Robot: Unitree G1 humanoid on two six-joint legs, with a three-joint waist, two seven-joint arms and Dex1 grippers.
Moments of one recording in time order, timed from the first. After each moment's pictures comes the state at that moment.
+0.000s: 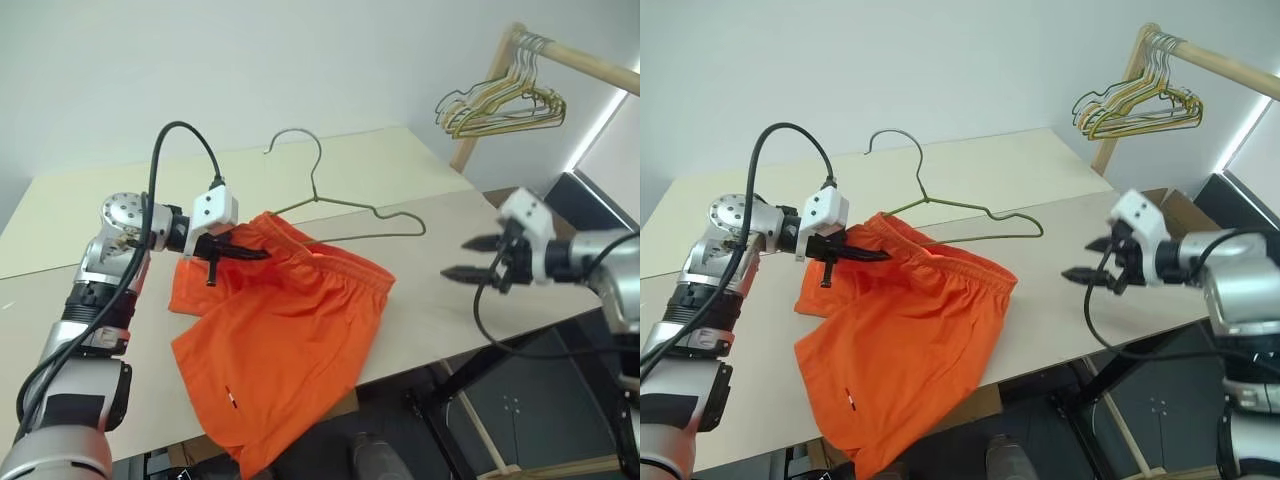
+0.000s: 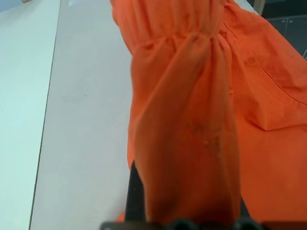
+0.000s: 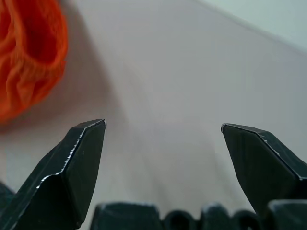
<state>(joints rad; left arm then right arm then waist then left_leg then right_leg) -0.81 0.71 -0.14 0.41 -0.16 0.11 -1.47 -0.46 -0.88 -0.07 0.00 0.29 0.75 1.13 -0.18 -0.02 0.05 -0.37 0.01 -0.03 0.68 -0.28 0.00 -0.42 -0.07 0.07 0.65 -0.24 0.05</state>
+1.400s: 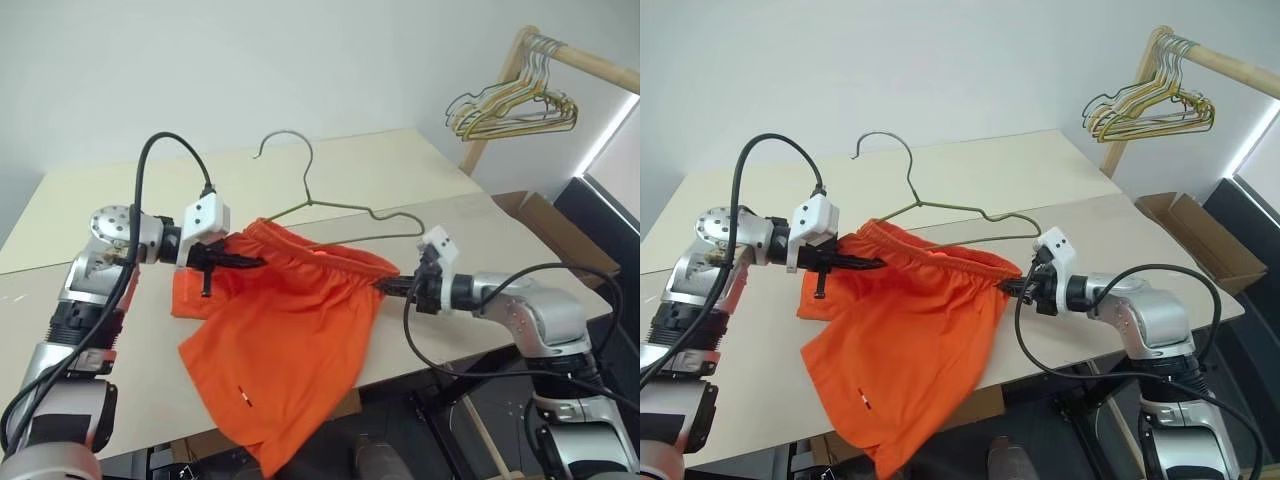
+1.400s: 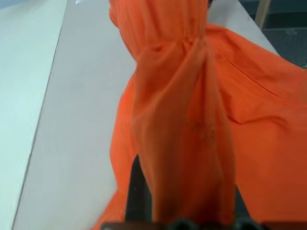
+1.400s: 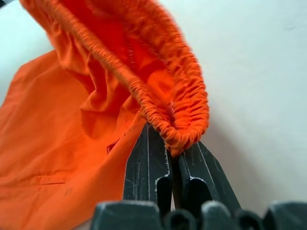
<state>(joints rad) -0.67 0.78 -0.10 0.23 -0.24 0.22 -1.44 -0.49 -0.60 0.02 -0.09 0.50 0.97 0.86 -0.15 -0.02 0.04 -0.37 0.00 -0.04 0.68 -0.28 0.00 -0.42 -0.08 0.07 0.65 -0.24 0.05</state>
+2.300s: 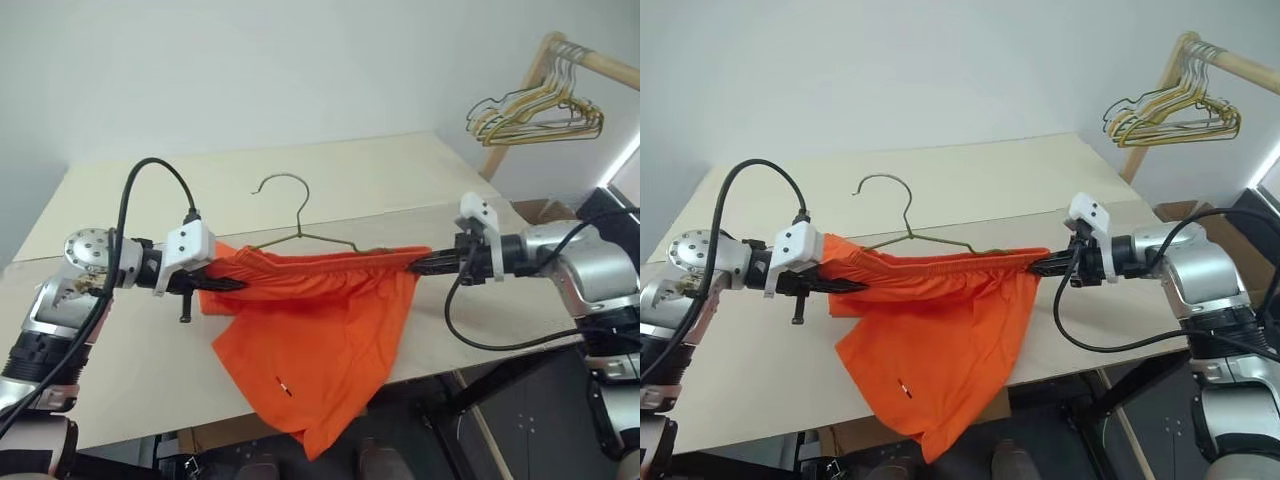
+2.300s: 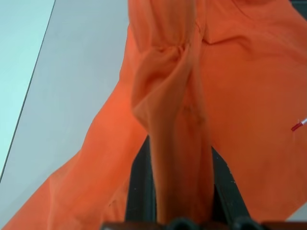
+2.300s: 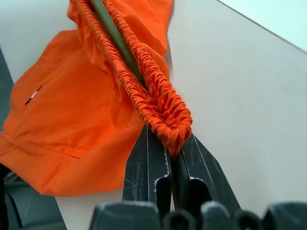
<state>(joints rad) -0.51 0.91 -0.10 0.06 -0.24 0.23 -1.36 -0.69 -0.86 0.15 0.11 0.41 0.66 1.29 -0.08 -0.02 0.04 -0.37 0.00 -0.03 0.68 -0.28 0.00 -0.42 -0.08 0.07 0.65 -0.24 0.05</state>
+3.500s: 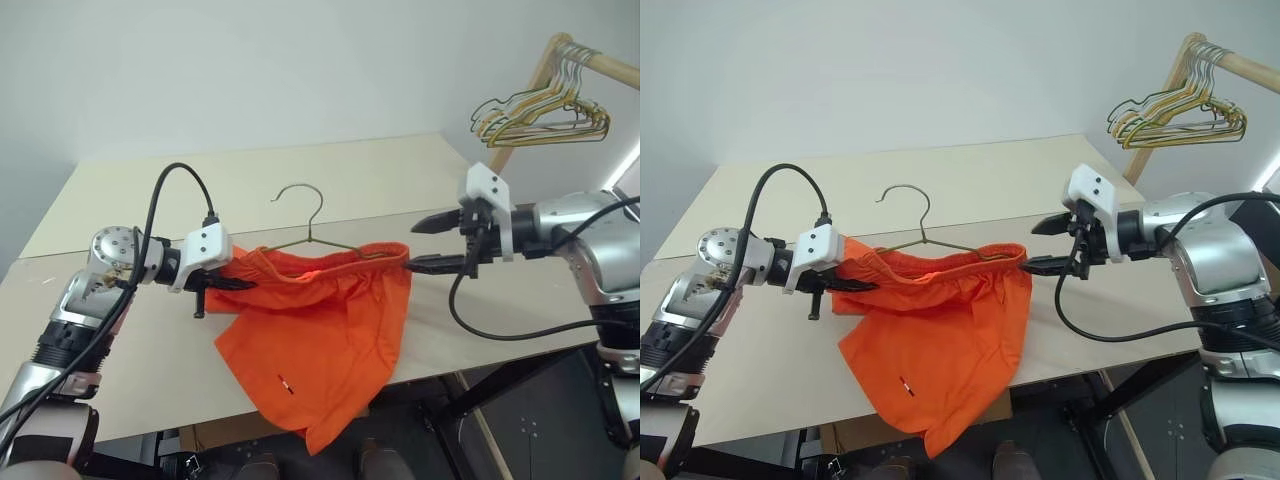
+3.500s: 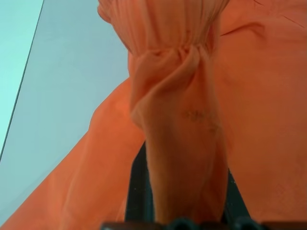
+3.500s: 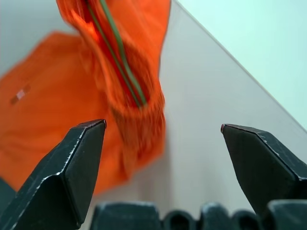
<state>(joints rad) -0.58 0.83 -0.16 0.15 -0.16 0.21 -1.37 -0.81 -0.82 0.12 -0.04 0.43 0.74 1.23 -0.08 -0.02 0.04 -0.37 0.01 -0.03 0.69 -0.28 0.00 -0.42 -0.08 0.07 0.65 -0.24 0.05</state>
